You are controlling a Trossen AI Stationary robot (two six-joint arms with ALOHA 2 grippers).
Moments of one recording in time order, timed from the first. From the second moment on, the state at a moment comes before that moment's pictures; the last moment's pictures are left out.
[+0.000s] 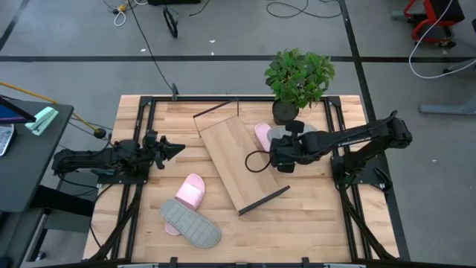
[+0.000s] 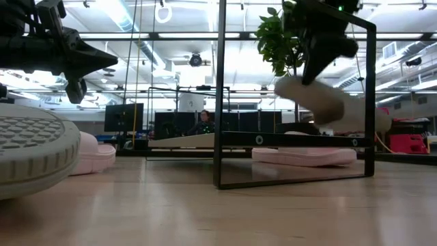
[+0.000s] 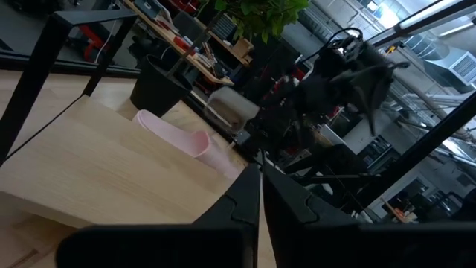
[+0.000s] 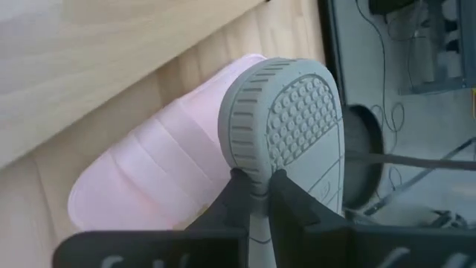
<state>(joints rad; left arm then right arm) 0.00 0.01 0.01 0.05 -0.25 -0.72 0.13 1.49 1.23 -1.12 0.64 0.21</state>
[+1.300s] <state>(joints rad) 0.00 0.01 0.01 0.05 -0.24 -0.62 0.38 1.31 1.13 0.20 0.94 0.64</state>
